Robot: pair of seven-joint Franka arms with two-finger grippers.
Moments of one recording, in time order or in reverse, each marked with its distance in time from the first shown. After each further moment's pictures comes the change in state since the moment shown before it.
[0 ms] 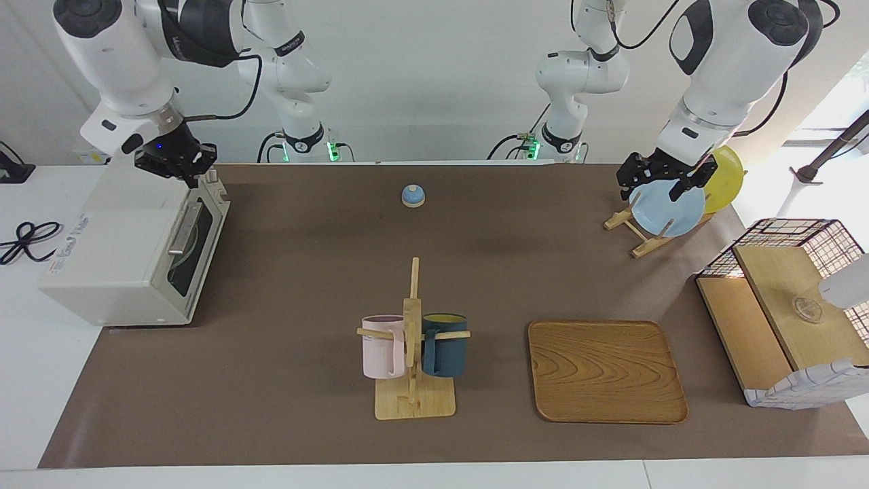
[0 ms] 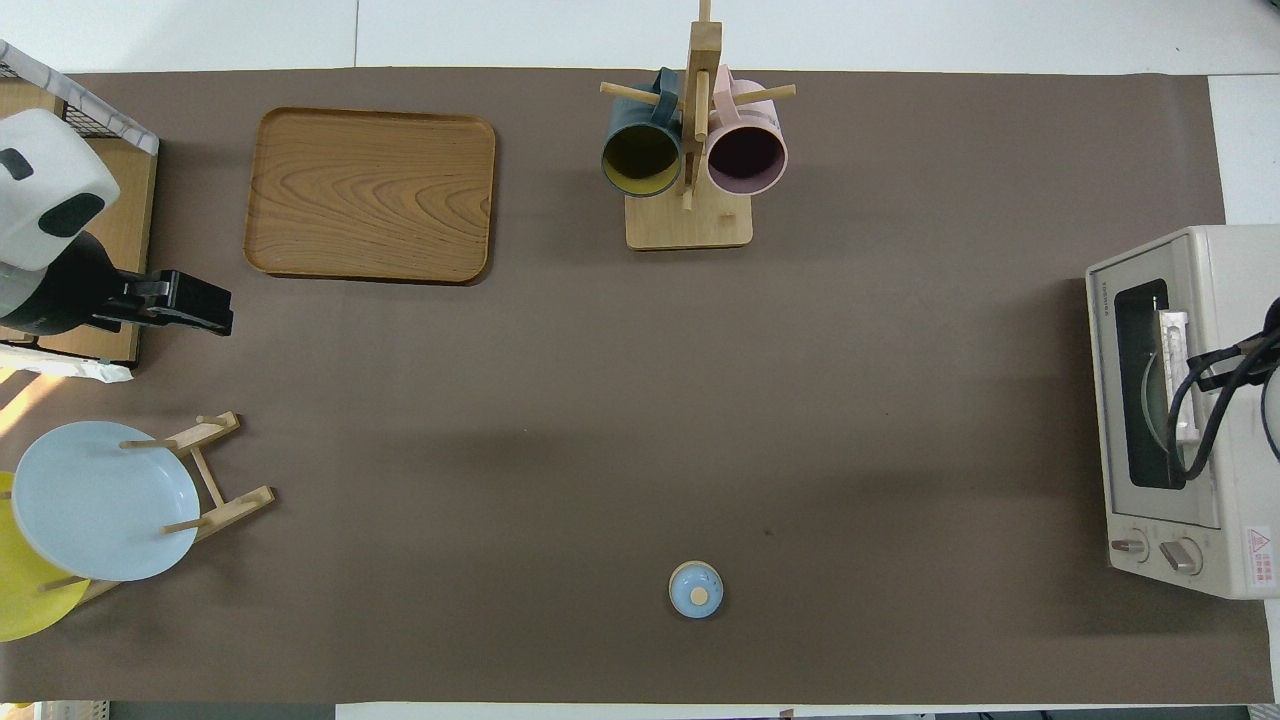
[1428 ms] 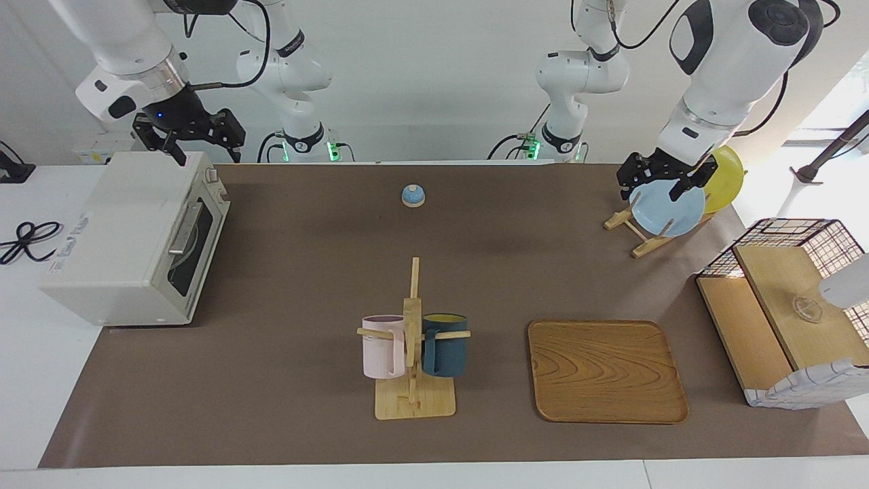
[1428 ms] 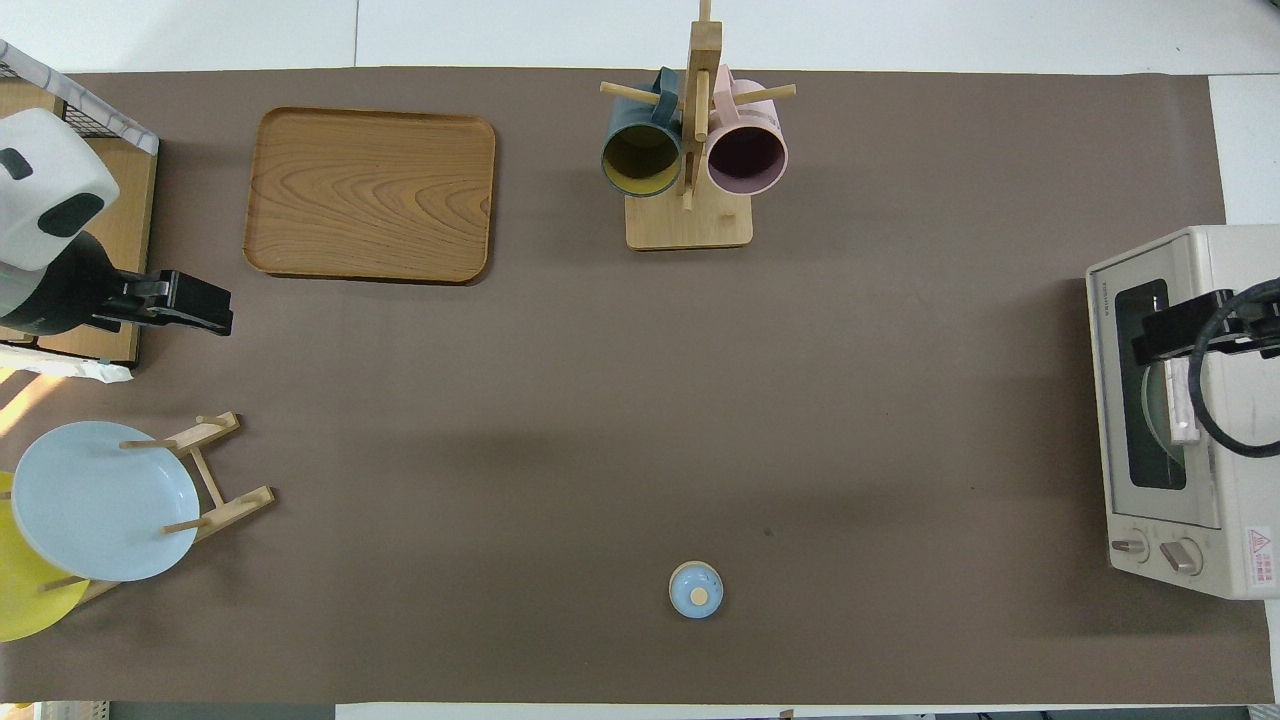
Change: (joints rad) left arm 0.000 0.000 0.000 0.000 0.000 0.000 0.000; right arm 0.133 0.045 -0.095 0.162 0.110 -0.094 0.240
